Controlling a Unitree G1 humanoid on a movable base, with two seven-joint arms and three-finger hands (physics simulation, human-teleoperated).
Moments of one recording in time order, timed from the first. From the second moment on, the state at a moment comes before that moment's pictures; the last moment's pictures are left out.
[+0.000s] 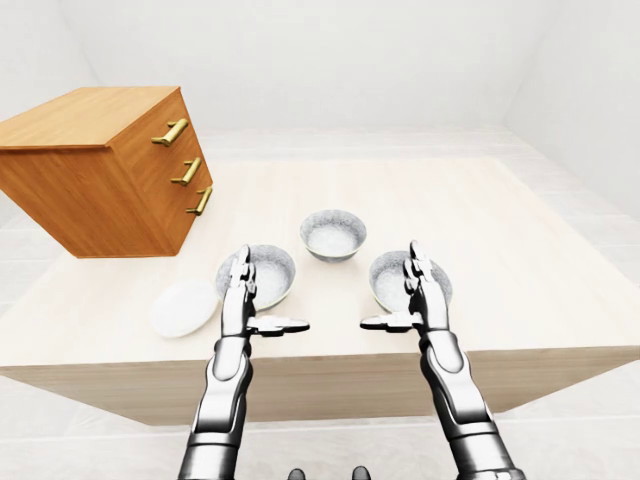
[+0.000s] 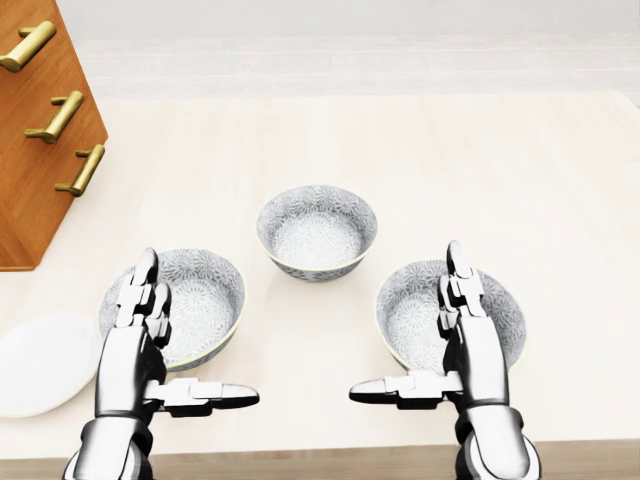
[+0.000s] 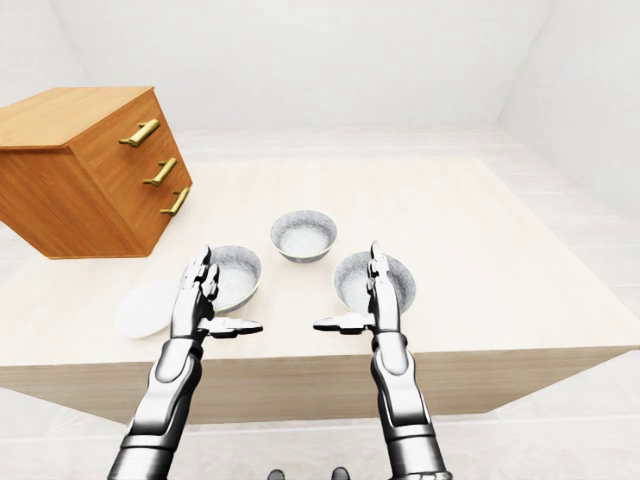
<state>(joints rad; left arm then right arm) -0.09 0.03 0.01 0.16 -0.03 -0.08 0.02 -0.09 -0.04 0.00 0.16 0.03 -0.08 -0.04</state>
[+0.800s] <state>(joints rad) -0.01 0.02 0.04 0.01 -0.03 -0.01 -0.04 0.01 -0.02 -0.03 -0.04 0.01 -0.02 0.03</state>
